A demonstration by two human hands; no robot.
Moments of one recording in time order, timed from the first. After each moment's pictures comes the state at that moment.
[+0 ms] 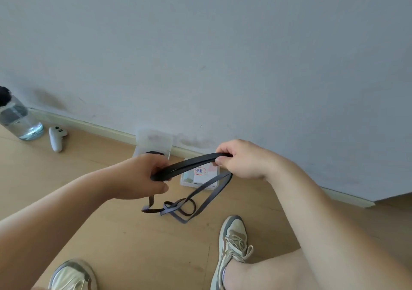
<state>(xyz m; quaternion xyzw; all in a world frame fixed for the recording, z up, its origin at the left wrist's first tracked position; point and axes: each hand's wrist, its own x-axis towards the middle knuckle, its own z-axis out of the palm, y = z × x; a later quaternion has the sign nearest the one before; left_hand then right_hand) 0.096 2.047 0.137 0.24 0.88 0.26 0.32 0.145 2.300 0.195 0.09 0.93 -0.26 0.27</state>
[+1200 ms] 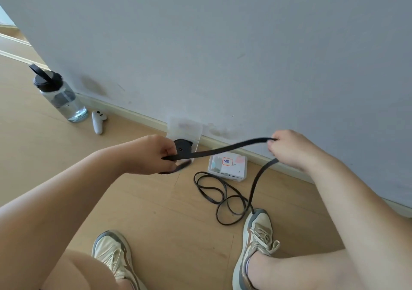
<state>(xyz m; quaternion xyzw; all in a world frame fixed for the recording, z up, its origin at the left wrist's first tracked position) 0.078 1.997 0.137 0.19 0.91 0.20 0.31 0.133 2.321 0.170 0.20 0.94 -0.22 0.19</state>
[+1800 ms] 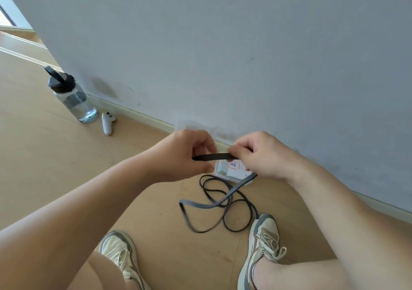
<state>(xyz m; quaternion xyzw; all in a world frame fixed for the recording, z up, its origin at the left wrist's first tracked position) 0.104 2.033 0.159 0.22 0.87 0.38 0.21 0.135 2.254 0.178 0.04 0.92 -0.33 0.20</state>
